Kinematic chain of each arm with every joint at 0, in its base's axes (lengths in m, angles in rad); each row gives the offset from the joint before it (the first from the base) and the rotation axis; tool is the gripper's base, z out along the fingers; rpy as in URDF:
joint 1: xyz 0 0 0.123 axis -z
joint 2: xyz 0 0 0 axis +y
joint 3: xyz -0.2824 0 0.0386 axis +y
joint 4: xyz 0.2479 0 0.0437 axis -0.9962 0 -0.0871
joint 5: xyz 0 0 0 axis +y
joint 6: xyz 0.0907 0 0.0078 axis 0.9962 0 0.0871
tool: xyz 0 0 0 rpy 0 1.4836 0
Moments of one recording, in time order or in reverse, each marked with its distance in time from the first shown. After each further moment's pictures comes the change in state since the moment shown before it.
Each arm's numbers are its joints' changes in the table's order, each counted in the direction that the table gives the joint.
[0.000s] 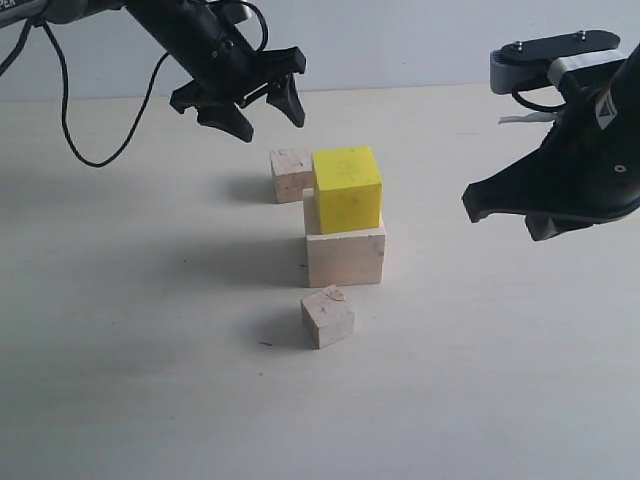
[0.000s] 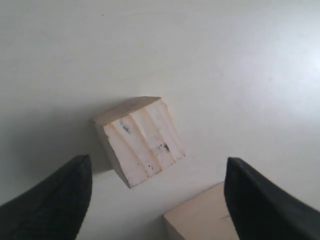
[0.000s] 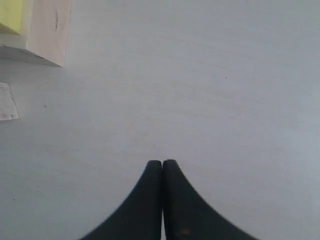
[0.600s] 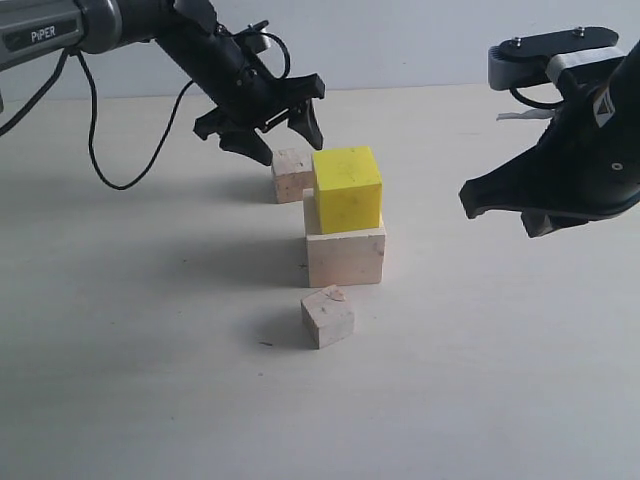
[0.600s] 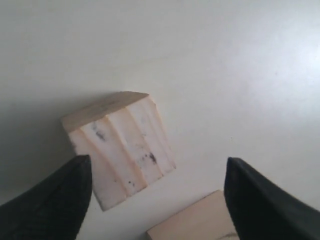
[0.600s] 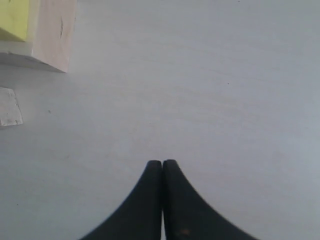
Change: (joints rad) left arm 0.035 0.065 -0.004 0.038 -0.034 -0.017; right arm 0.000 0.000 0.000 -0.002 -0.017 0.000
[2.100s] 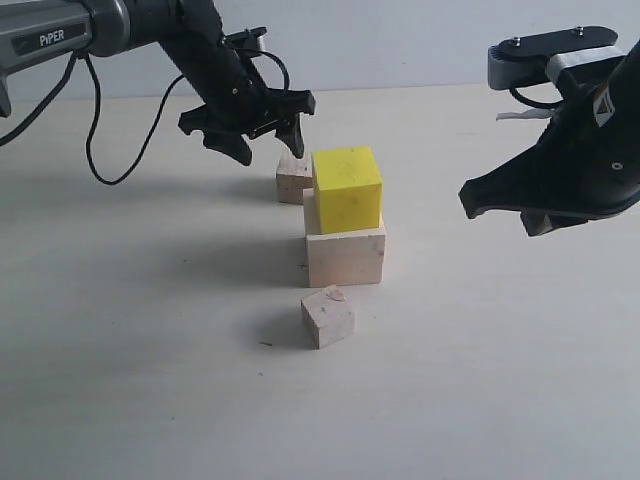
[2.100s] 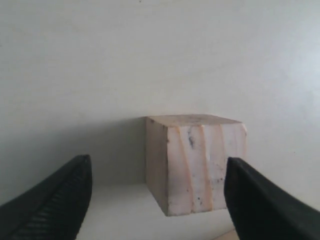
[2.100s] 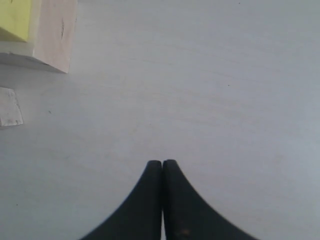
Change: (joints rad) left arm 0.012 0.005 -0.004 -0.191 -0.019 -0.068; right arm 0.000 0.000 0.000 0.000 -0.004 -0.006
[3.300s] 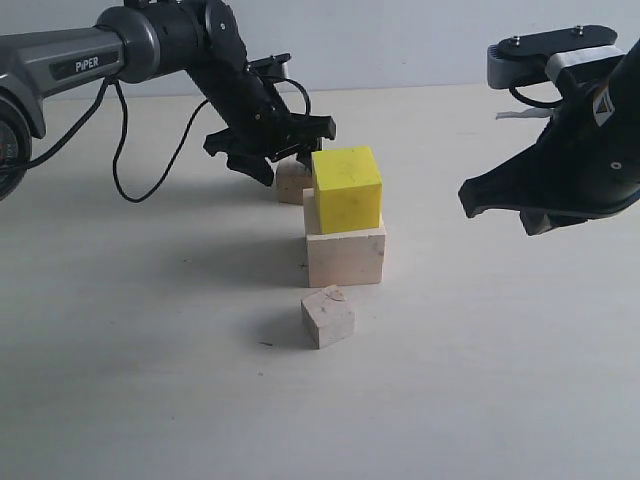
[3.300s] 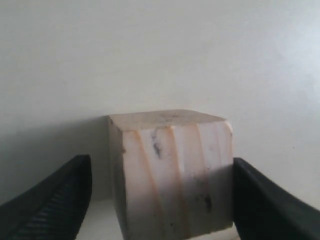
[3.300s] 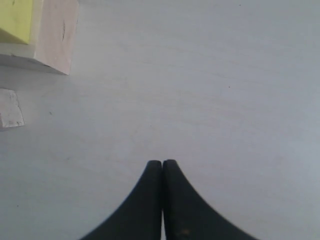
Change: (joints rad) left arm 0.038 0.057 0.000 0.040 -0.038 0.044; right arm 0.000 0.000 0.000 0.000 -0.006 0.000
